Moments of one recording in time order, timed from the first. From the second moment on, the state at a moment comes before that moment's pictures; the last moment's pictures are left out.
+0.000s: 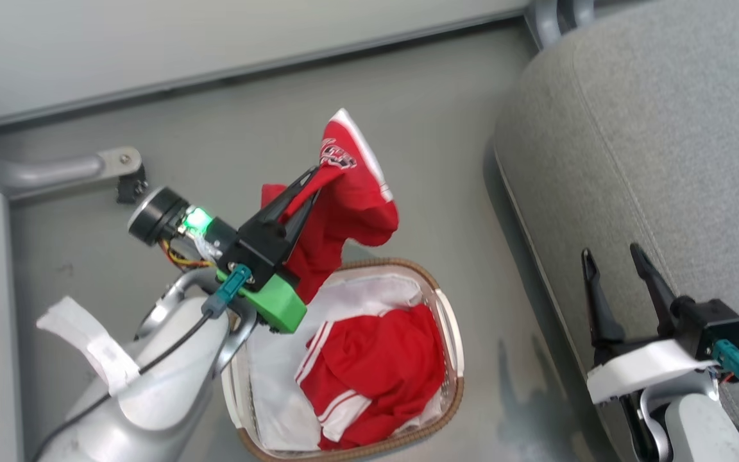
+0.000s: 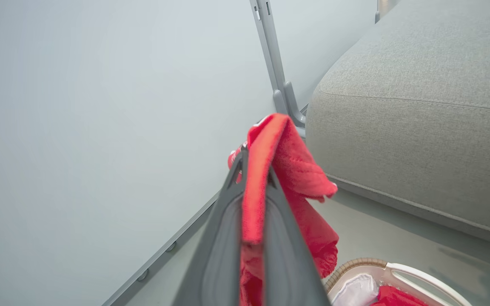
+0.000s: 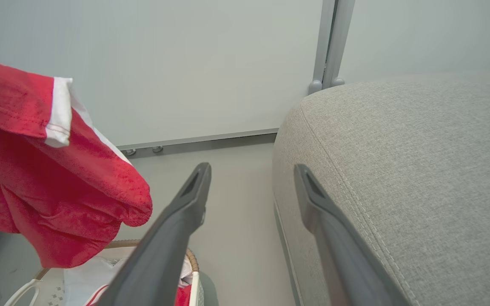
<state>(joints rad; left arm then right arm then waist) -0.59 0.26 -0.62 0.39 -0.10 -0.13 -0.26 -0.14 -0.05 -0.03 0.18 0.15 0.13 -0.26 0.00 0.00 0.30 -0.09</state>
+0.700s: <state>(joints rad) -1.04 0.35 -0.90 0.34 -0.25 -0.13 -0.26 -0.08 -0.05 0.08 0.18 0.10 0.13 -0.26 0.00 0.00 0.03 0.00</state>
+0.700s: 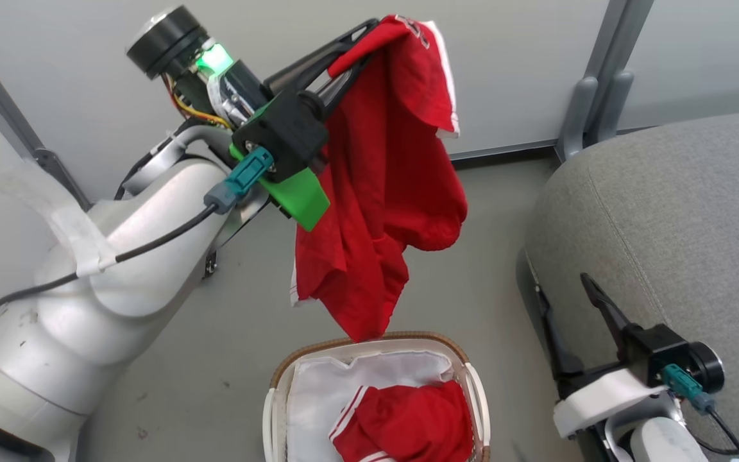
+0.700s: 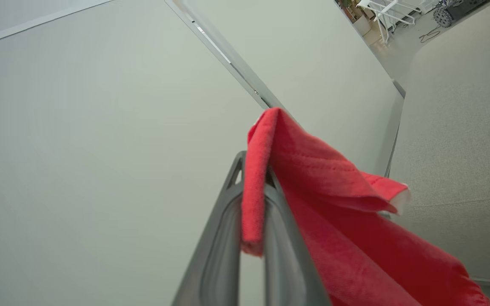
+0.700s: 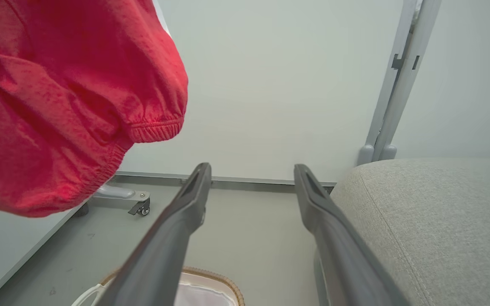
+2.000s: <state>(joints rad) -1.11 0.25 -1.00 0.28 -0.30 -0.13 -0.26 -0.59 -0.17 0.41 0.58 0.13 0.13 -0.26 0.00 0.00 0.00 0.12</state>
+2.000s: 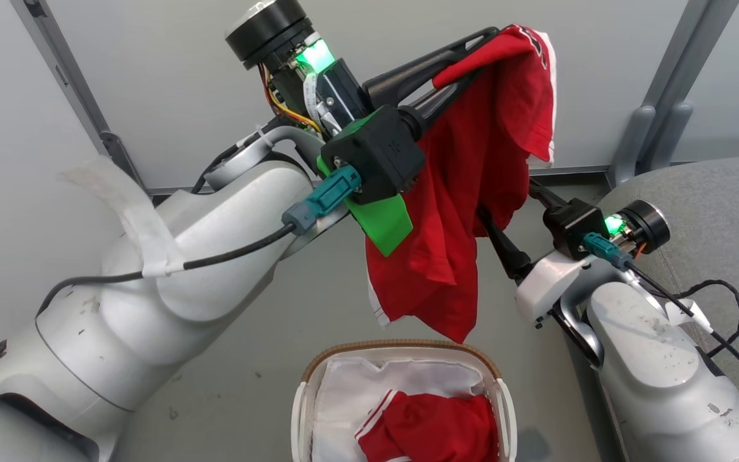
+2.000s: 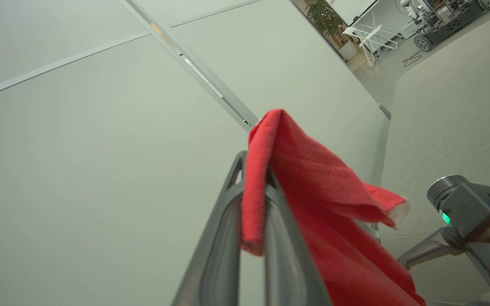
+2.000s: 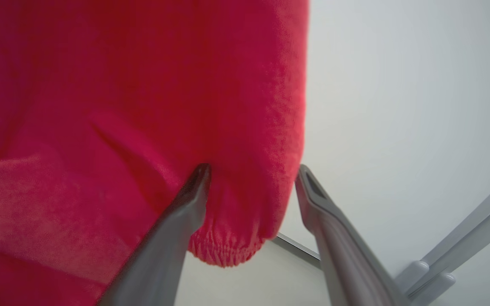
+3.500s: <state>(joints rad) -0.54 0.12 -0.62 0.47 -0.43 -0.13 -0.26 -0.65 -0.19 0.37 0.51 0.16 0.13 -0.26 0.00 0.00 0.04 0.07</state>
